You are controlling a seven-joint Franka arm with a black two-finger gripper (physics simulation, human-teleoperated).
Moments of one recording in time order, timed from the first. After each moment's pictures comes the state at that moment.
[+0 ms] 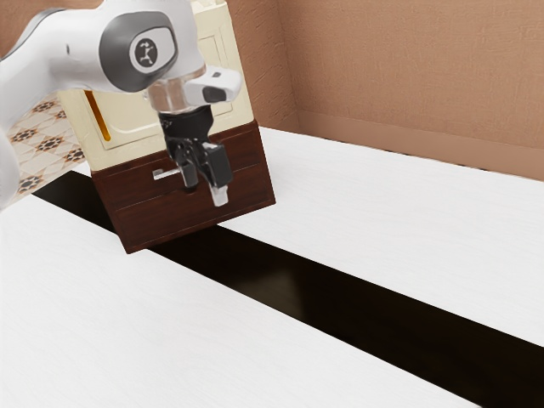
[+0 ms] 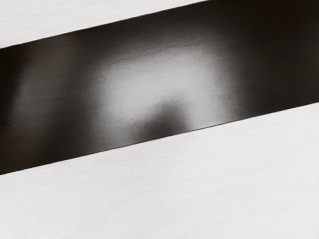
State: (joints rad) arm -0.02 0.24 0.18 -1.21 -0.03 1.40 0.36
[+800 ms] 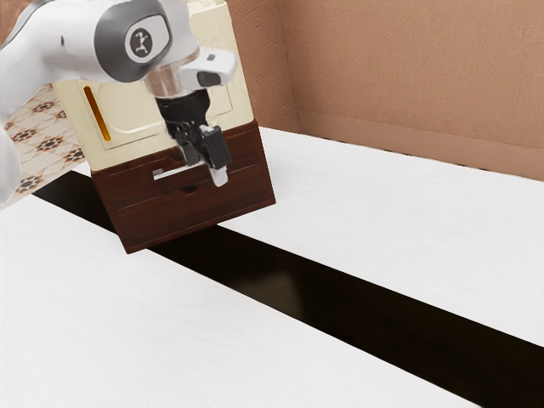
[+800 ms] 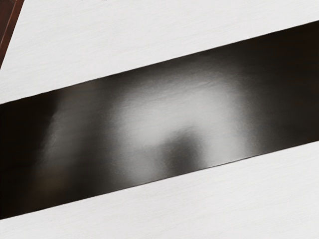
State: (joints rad) arm 0.00 0.28 0.18 -1.14 -0.02 1.47 0.43
